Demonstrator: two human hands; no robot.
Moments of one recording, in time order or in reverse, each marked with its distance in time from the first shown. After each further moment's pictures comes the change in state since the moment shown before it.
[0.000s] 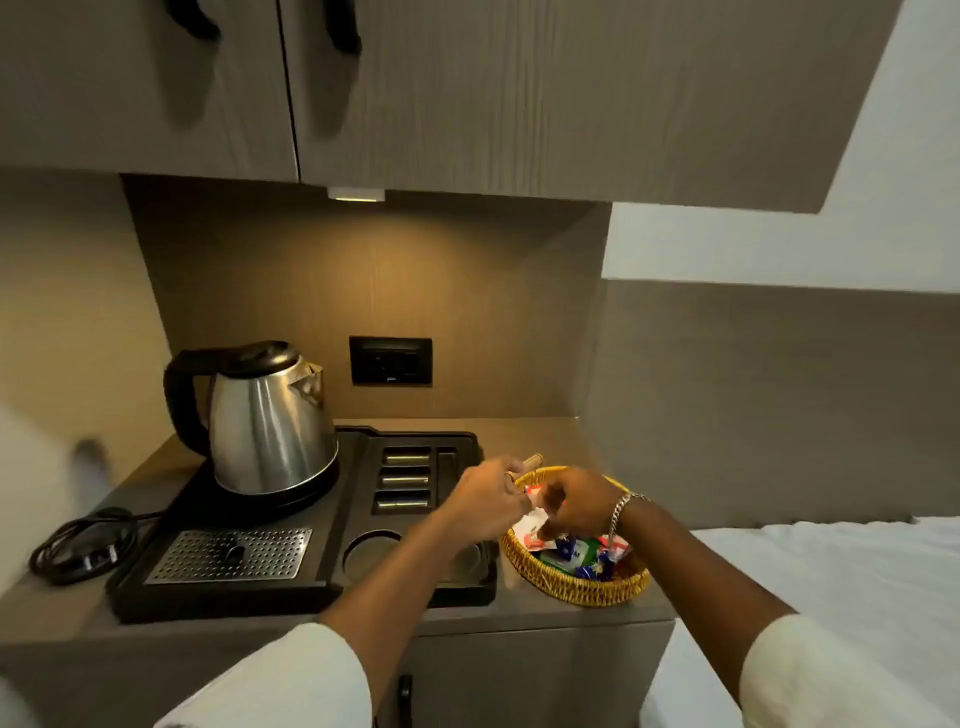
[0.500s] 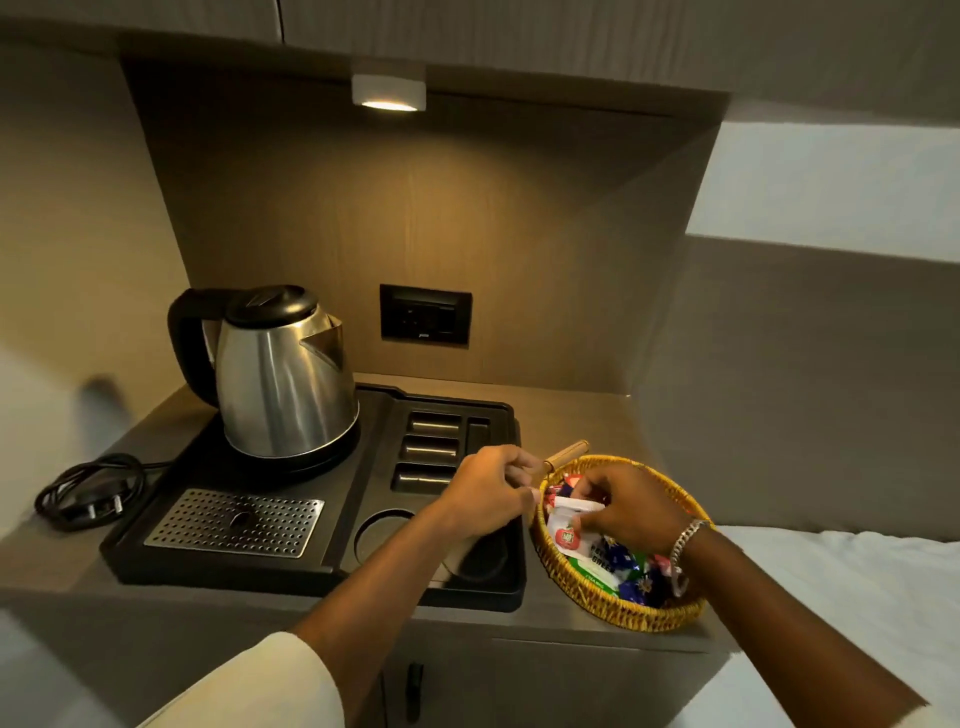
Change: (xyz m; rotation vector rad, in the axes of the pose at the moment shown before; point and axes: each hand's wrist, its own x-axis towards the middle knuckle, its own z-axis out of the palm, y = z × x) left_hand 0.023 -0.045 -0.008 -0.154 0.071 -0.087; right_hand 0.029 0.020 0.015 0.126 0.067 -0.111
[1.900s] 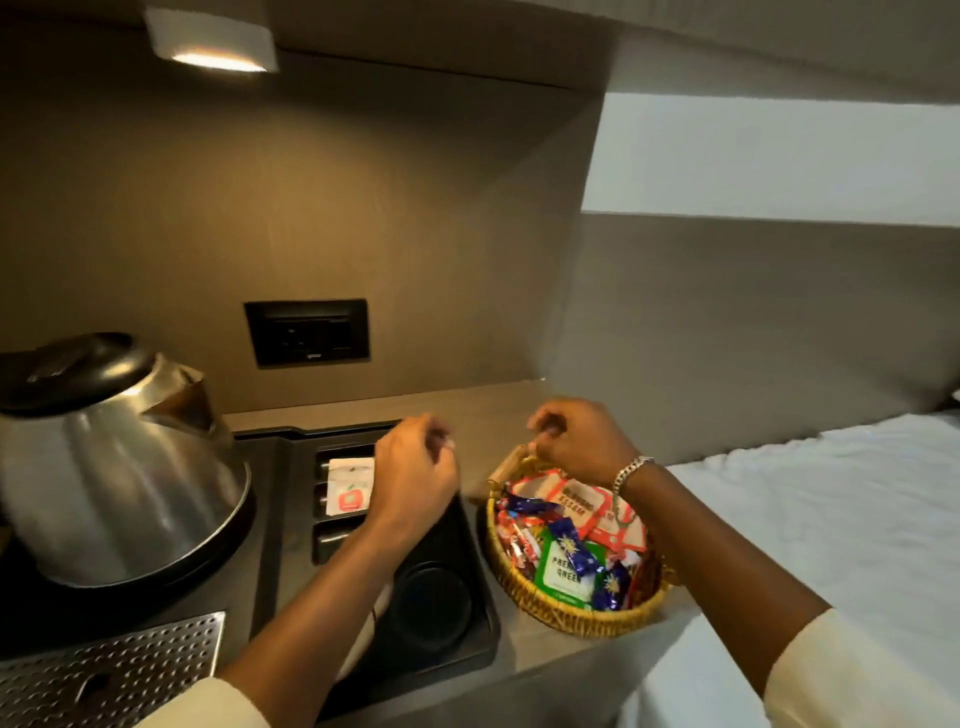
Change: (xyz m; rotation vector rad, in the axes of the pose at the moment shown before) left_hand 0.064 -0.012 -0.026 0.151 0.368 0.303; right_hand 0.044 -0.015 -0.033 0.100 0.327 0.238
